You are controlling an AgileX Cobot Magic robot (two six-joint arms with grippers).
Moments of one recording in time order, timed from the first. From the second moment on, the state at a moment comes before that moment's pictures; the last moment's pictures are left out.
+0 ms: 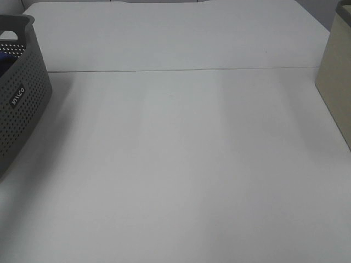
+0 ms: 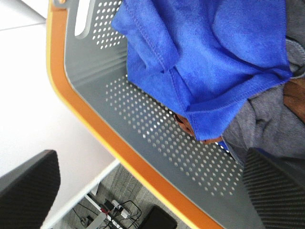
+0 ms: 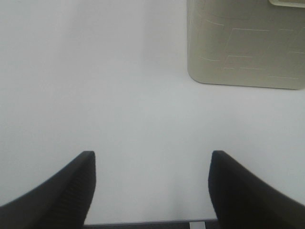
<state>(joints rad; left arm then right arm) 0.02 1.74 -1.75 0.37 1.16 1.06 -0.09 0.00 -0.45 0.00 1.11 -0.06</state>
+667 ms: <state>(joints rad) 0.07 1.91 -1.73 0.58 1.21 1.20 -0.09 0.00 -0.45 0.00 1.11 -0.06</state>
